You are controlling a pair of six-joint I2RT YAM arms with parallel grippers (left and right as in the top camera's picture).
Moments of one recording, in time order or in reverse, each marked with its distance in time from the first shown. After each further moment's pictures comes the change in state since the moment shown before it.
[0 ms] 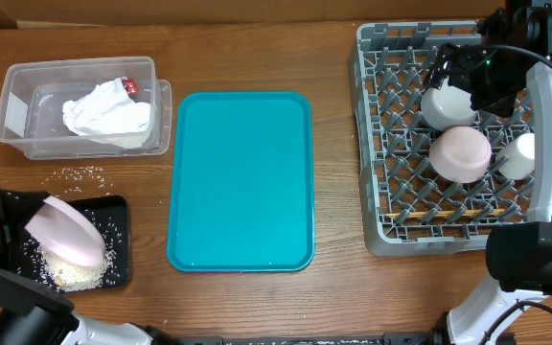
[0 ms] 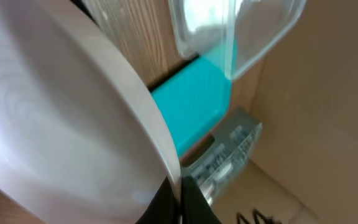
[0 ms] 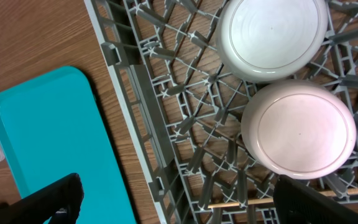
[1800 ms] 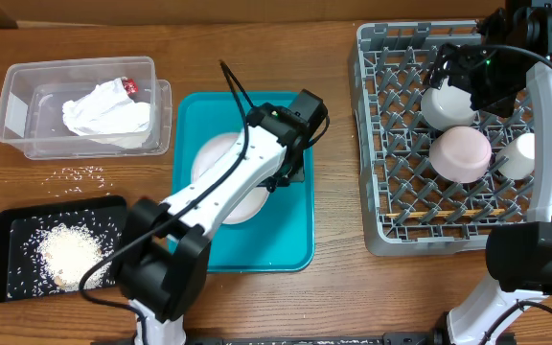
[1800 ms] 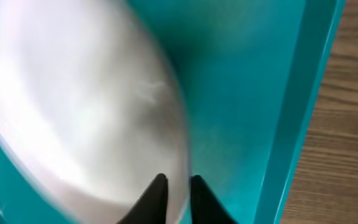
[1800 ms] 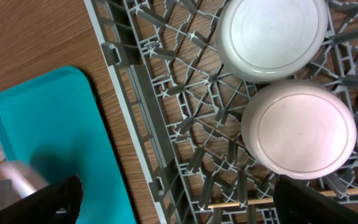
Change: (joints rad) left arm -1.634 0.145 0.000 0.429 -0.974 -0.547; right arm 0.000 0.000 0.000 0.000 0.000 0.000
